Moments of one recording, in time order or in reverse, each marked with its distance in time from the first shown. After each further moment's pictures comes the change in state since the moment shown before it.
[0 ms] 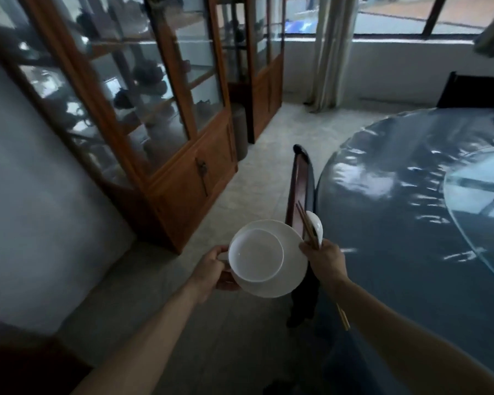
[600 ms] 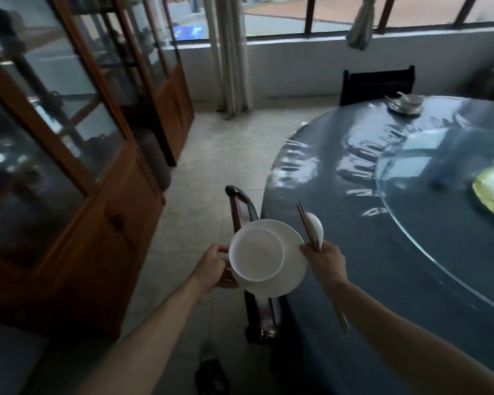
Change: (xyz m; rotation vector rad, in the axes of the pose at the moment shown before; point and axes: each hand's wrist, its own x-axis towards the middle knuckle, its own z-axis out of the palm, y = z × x) left_hand 0.229 0.148 0.114 0.270 -0.290 0.010; right_hand 0.182 -0.021 -0.059 0.130 0.382 0.207
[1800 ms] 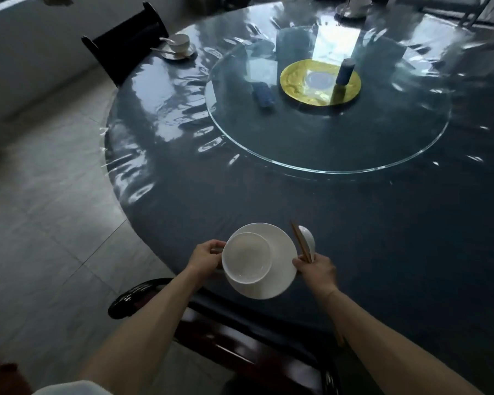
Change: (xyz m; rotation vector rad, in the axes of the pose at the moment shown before) left_hand 0.271 0.068 0.140 0.737 -0.743 0.123; right_hand 0.040 0.073 0.040 0.361 0.708 0.715
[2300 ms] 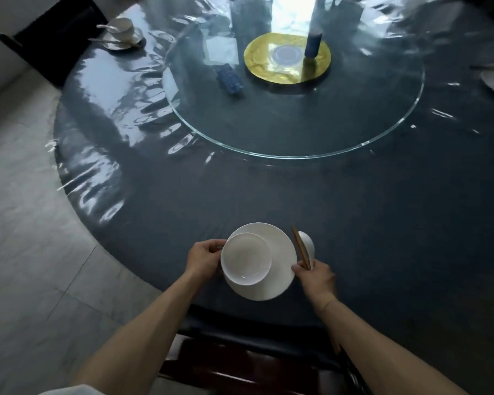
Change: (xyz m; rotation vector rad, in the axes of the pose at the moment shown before) left_hand 0.057 0.008 0.007 0.083 -0.110 0.088; right_hand 0.008 0.025 0.031 0.046 0.134 0.174
